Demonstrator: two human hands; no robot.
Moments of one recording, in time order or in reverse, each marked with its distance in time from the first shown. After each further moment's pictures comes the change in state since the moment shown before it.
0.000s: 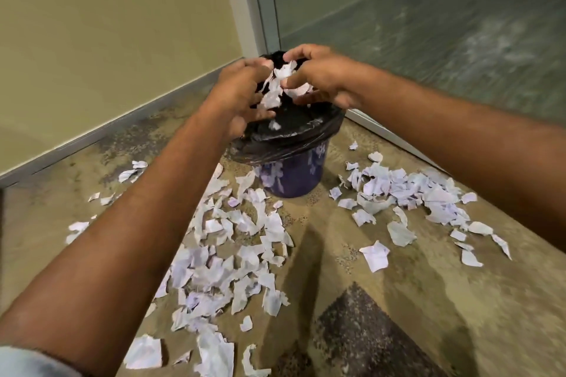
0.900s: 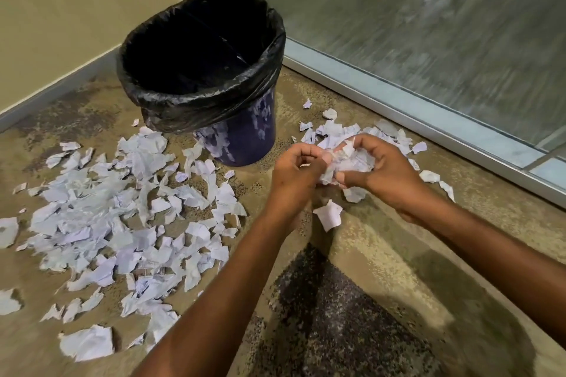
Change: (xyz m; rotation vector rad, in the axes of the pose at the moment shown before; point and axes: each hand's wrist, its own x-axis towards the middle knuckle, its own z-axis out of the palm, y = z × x) left_hand -0.096 -0.209 0.145 -0.093 -0.231 -0.102; right_hand -0.183 0.228 -0.094 -0.027 0.195 0.024
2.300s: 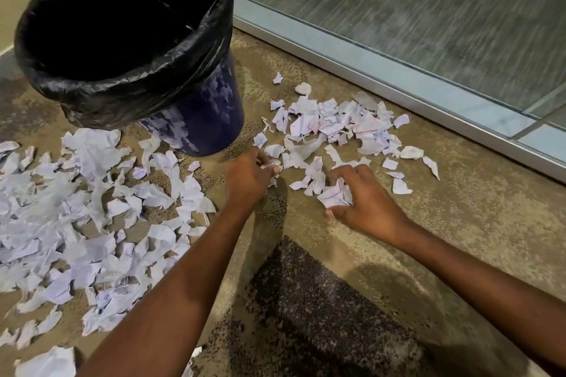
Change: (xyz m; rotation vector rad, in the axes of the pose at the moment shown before) left_hand 0.074 -0.075 -0.041 0.910 0.175 -0.014; right_hand -0.017 0.115 -0.005 -0.654 -0.056 0.067
